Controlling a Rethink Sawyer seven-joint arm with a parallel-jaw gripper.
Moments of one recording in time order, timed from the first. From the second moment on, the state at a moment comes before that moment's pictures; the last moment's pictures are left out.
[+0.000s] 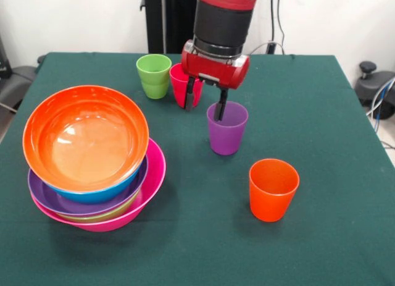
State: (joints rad) arm -0.21 -0.59 0.00 1.63 -0.29 0.38 2.20
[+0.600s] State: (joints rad) arm -0.18 -0.51 -0.06 1.62 -0.28 0.26 2.20
